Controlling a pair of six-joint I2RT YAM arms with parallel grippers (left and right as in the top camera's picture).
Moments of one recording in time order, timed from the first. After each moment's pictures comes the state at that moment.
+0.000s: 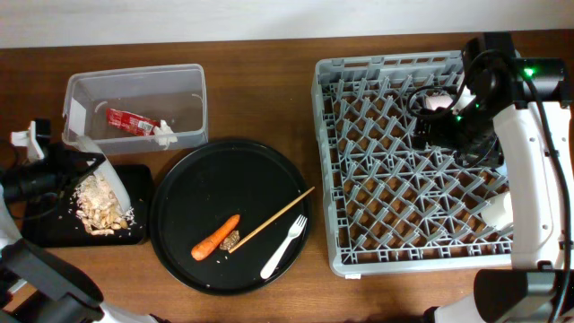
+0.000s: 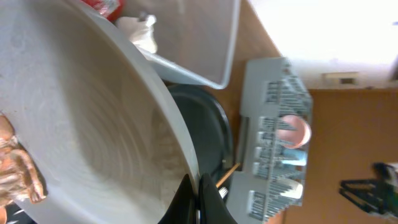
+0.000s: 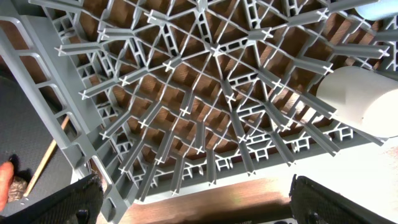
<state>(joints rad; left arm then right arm) 0.74 1.80 1.53 -1.30 0.96 0.27 -0.03 1.69 1.86 -1.62 -0.02 0.26</state>
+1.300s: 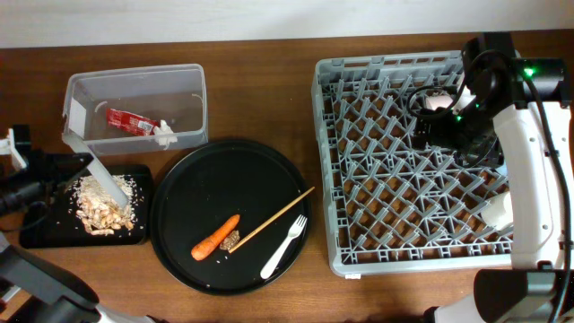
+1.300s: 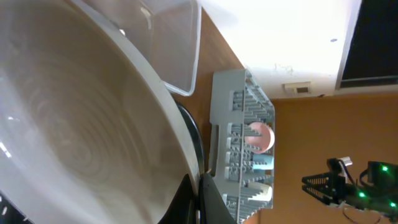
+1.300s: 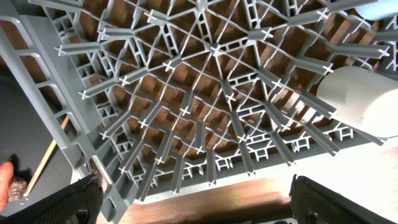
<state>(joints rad) 0.81 1.79 1.53 -1.38 1.10 0.36 -0.03 1.69 1.86 -1.62 -0.02 0.26</state>
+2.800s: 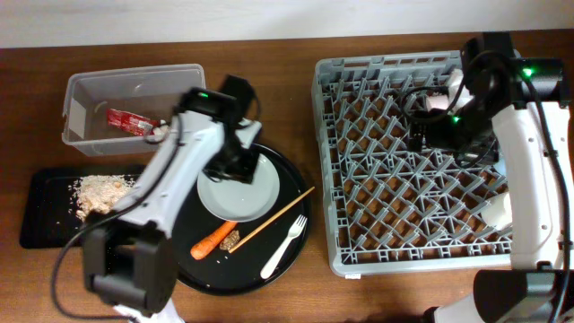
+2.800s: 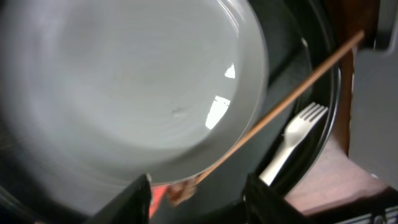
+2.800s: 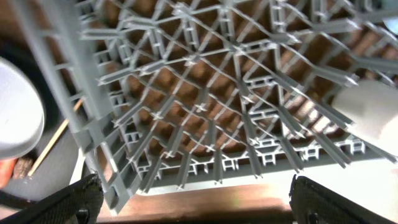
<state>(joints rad) -0.33 1.86 1.63 -1.34 0.11 -0.06 -0.01 1.69 1.86 -1.62 -0.10 0.15</state>
